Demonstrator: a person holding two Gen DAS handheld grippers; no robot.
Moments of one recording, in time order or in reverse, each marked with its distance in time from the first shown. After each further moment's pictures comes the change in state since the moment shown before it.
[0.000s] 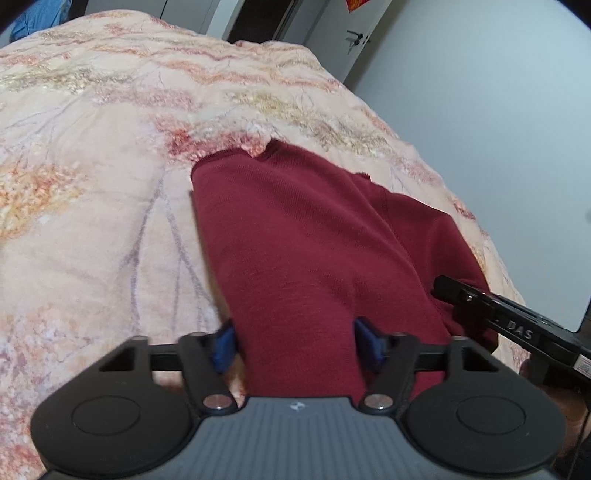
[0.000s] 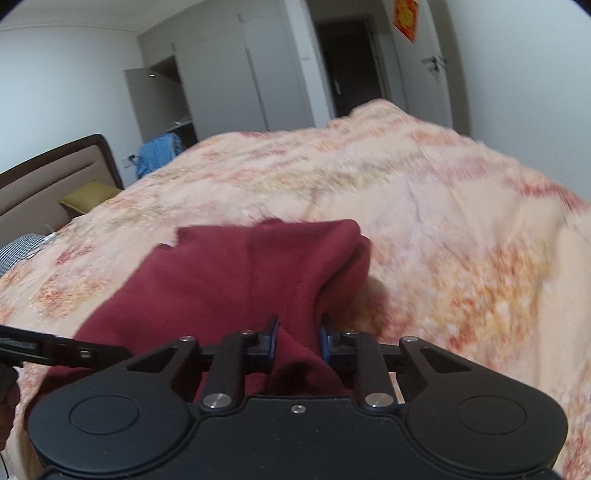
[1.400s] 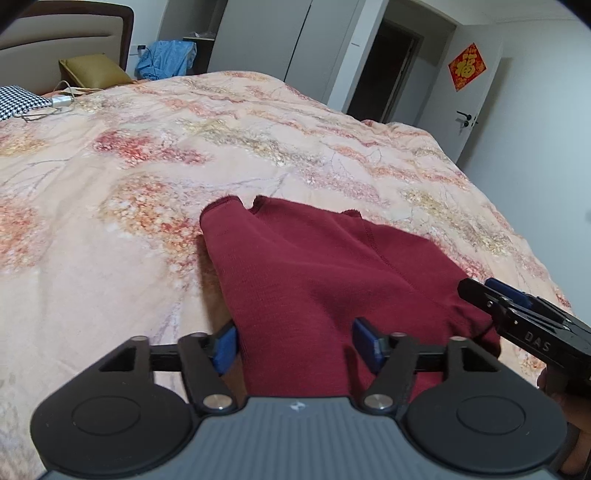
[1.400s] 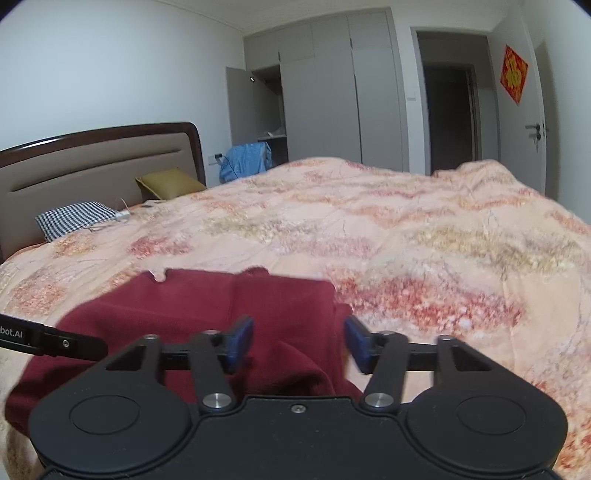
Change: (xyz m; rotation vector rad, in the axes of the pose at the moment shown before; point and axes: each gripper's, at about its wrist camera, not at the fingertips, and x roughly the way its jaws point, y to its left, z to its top) left arm -0.134 0.113 -0.013 -0.149 -0.241 0.352; right arm 0.066 0.174 0.020 -0.216 -0.105 0.191
